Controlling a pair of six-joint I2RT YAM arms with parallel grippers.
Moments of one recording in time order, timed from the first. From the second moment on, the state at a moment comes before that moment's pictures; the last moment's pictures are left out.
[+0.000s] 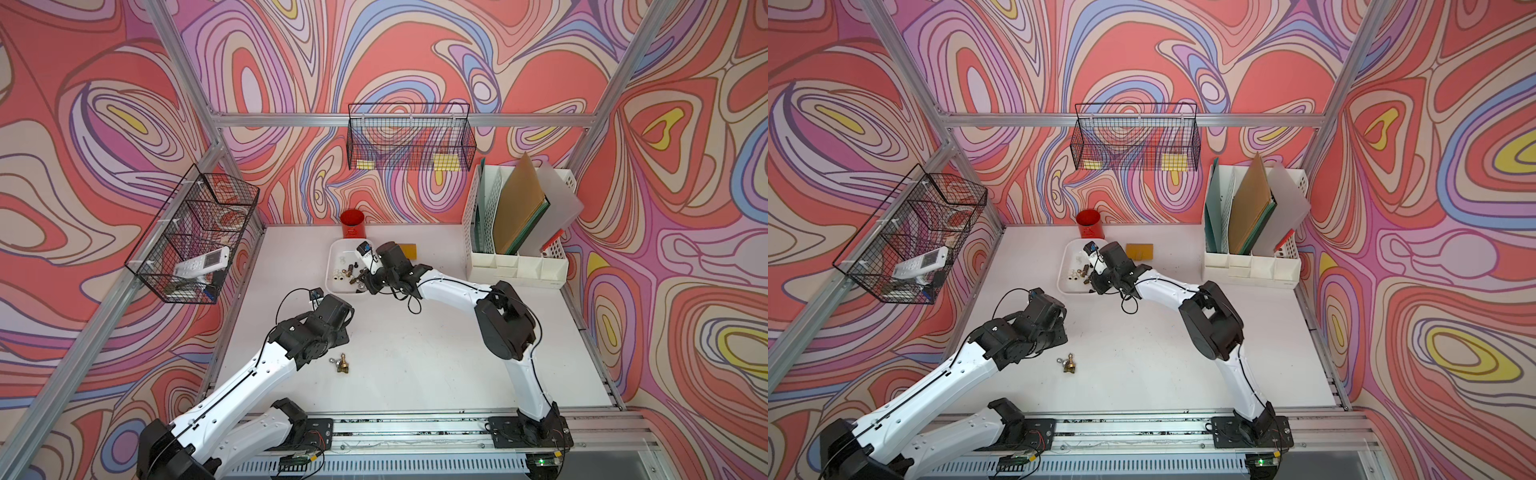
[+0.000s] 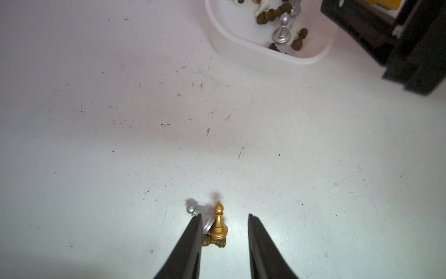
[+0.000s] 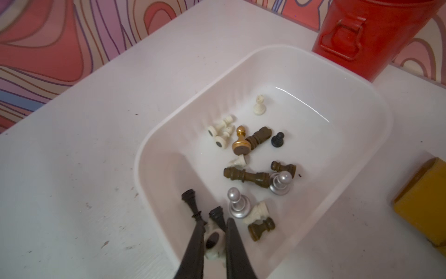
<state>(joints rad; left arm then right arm) -0.60 0.99 0.82 -0.93 -0.30 -0.81 0.73 2.26 1.79 -0.15 -0.20 0.00</state>
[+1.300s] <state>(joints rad) -0.60 1.16 0.60 -0.85 0.00 -0.86 0.77 1.95 1.40 0.00 -0.28 0.06</state>
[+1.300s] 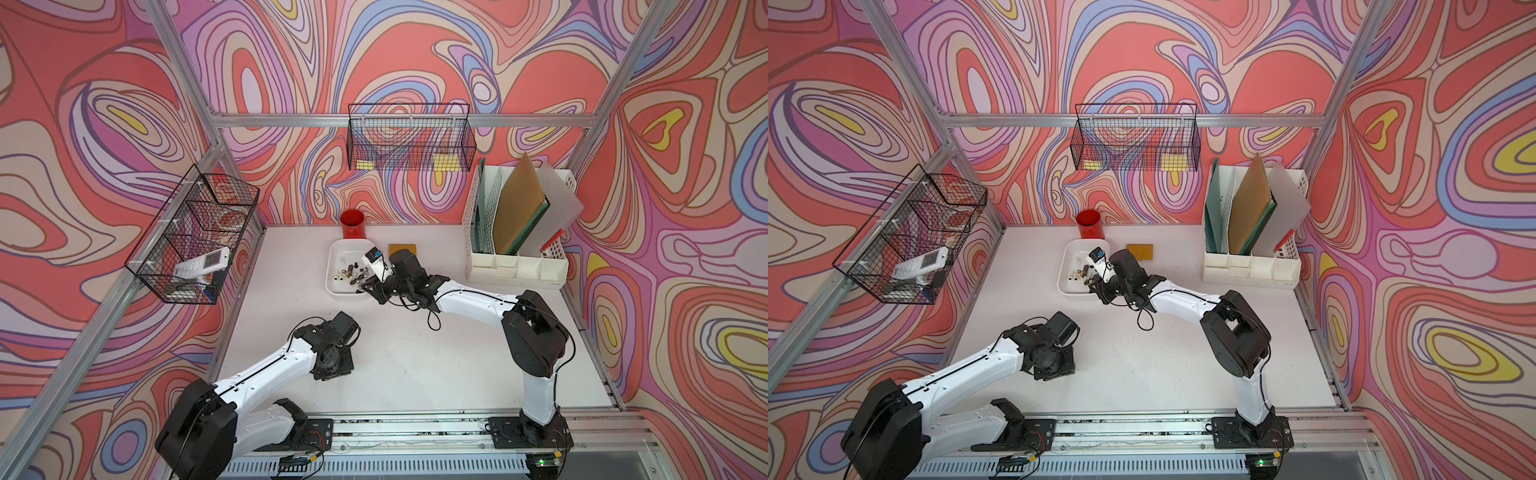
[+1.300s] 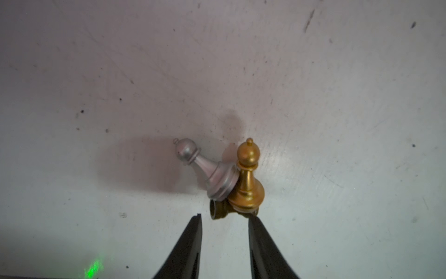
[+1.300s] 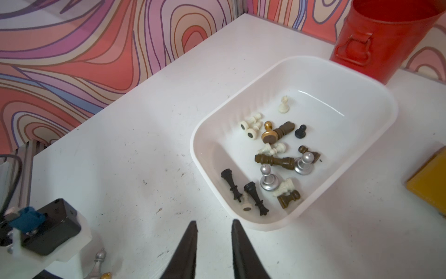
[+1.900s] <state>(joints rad) -0.60 1.25 0.59 -0.66 0.03 -0.86 0.79 1.93 1.35 0.01 -0.29 0.08</state>
